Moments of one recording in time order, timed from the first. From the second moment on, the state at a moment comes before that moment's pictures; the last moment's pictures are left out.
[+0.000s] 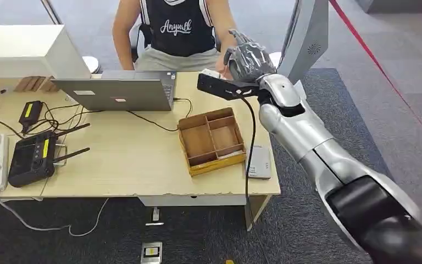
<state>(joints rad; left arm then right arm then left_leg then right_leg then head) -0.17 0.02 -1.28 -0.26 0.18 0.46 0.16 -1.09 -0.10 0.72 -0.76 0.81 -0.16 0.16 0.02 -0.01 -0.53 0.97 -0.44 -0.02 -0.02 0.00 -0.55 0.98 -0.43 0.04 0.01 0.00</state>
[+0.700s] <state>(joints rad) -0.16 0.04 -1.27 -0.26 0.21 0.46 0.15 -1.18 0.04 0.77 -0.46 0.83 -0.17 0.20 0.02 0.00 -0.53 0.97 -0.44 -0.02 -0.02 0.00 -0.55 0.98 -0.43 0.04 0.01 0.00</state>
